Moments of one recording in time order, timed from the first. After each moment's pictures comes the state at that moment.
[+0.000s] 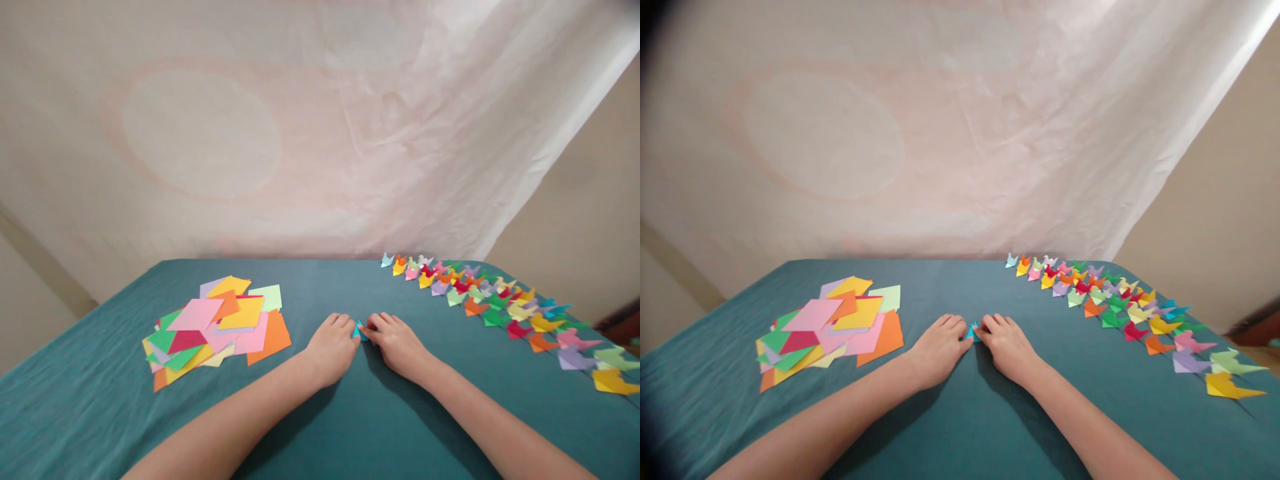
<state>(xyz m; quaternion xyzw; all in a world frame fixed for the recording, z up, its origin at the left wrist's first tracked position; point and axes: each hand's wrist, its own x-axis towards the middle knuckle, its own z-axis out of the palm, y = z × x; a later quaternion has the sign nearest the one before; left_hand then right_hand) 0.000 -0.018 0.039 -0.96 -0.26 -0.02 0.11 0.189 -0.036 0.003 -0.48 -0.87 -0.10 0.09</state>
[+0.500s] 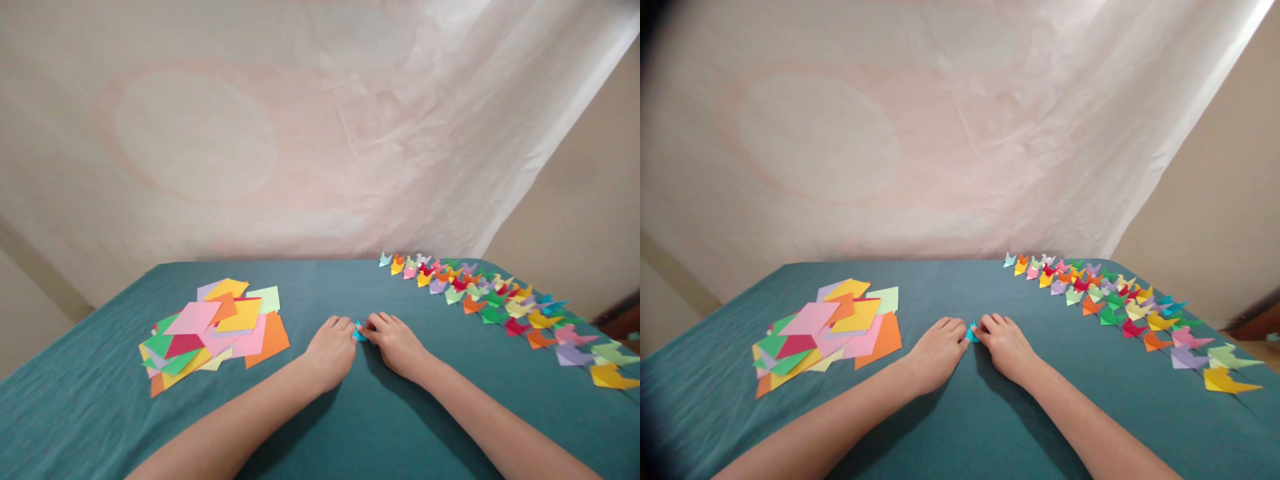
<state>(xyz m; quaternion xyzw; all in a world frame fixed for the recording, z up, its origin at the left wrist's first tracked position) 0.003 -0.018 0.036 -0.96 -0.26 0.00 0.13 0.190 -0.036 0.000 -0.48 -0.87 -0.10 0.11</state>
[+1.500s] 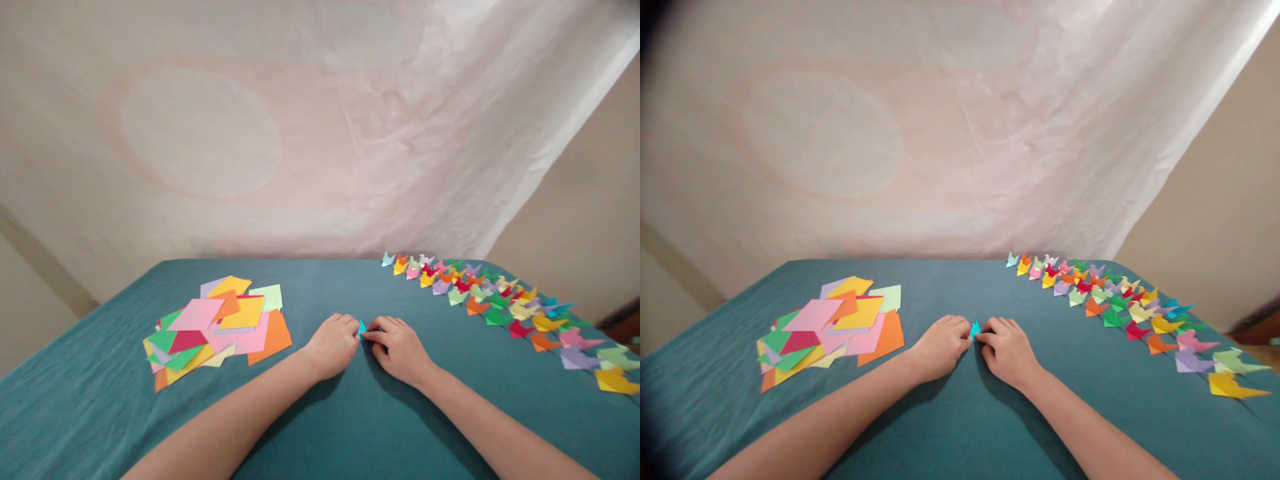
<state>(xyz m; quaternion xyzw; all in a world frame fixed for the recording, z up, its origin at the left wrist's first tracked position) 0.002 -0.004 0.024 -0.97 -0.22 -0.07 0.10 0.184 -0.045 -0.003 -0.52 -0.83 -0.02 0.22</state>
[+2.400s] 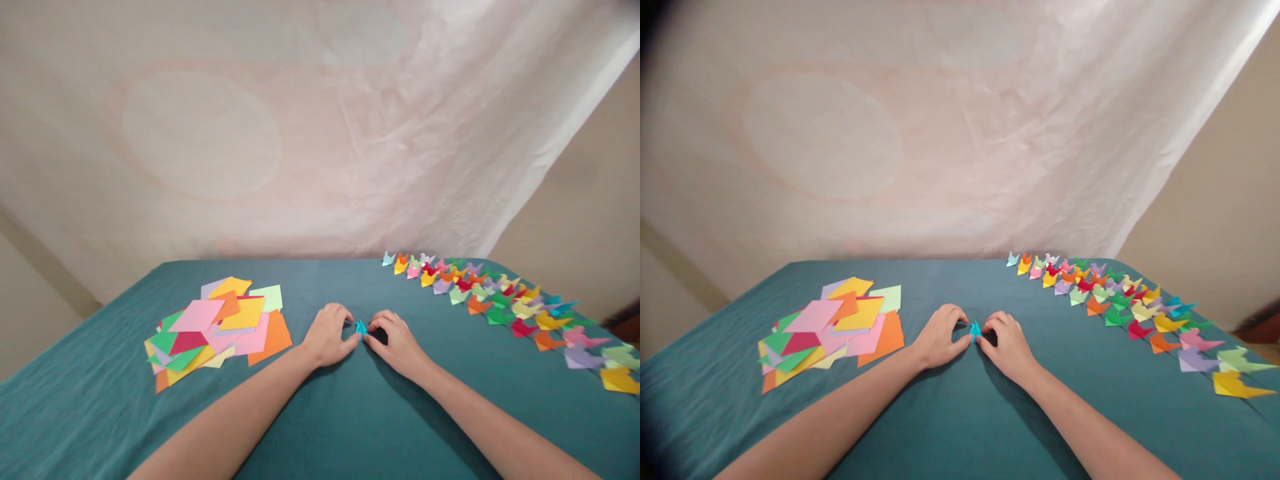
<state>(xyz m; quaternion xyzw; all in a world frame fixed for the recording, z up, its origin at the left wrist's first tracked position) -0.004 0.013 -0.001 -0.90 -0.35 -0.25 -0.11 0.190 -0.029 -0.024 -0.55 -0.76 0.08 0.33</state>
